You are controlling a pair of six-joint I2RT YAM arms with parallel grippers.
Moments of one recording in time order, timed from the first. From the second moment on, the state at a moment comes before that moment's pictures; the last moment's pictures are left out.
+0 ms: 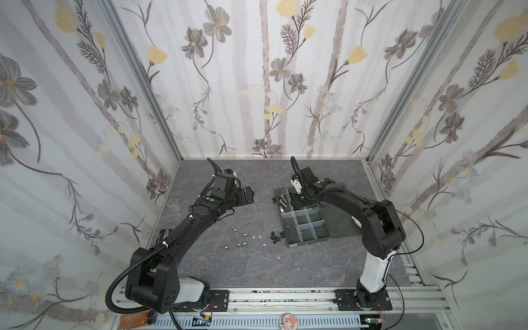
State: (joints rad) left arm -0.36 1.35 1.01 -0.41 0.10 -0.49; right arm 0.52 1.86 1.41 -0.65 -0.04 0.15
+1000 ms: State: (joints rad) left arm -0.36 1.20 0.89 -0.42 0.08 -0.52; right arm 0.82 1.66 1.39 -0.78 0.01 0.14
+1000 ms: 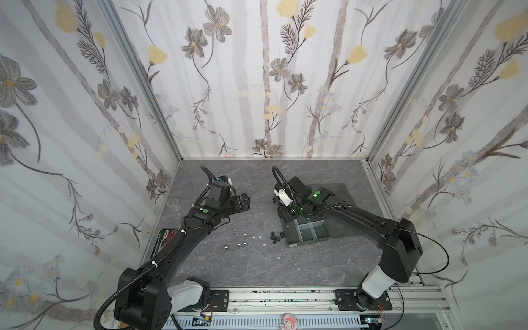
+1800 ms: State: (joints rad) left arm -0.26 1.06 0.63 -0.28 0.07 -0.69; right arm 0.97 1.81 1.32 -0.67 -0.03 0.23
